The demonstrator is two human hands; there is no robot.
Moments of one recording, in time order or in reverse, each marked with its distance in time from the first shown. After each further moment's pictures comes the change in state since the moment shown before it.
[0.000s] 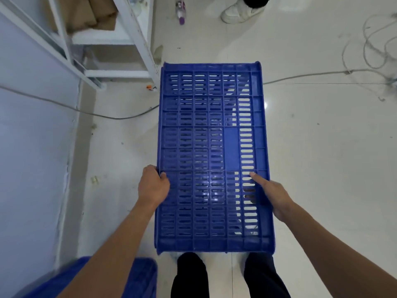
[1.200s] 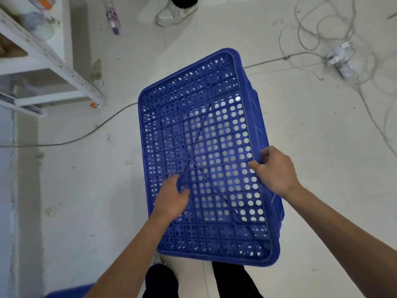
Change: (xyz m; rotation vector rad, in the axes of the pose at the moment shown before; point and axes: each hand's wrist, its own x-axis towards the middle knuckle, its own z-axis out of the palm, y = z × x) left_hand -0.097 0.169 0.149 0.102 -0.385 0.098; right_hand -0.002 -0.044 -0.197 -0.592 0.401 -0.483
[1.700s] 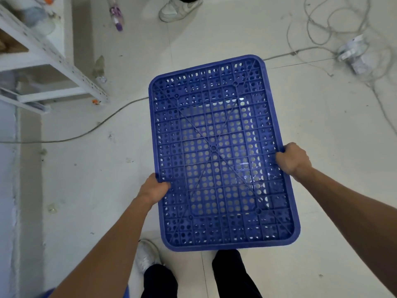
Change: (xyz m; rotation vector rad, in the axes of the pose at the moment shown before) left_hand 0.059 -0.036 -0.019 -0.137 -0.001 -0.257; right_hand 0.085 0.069 0.013 -0.069 -0.083 0.267
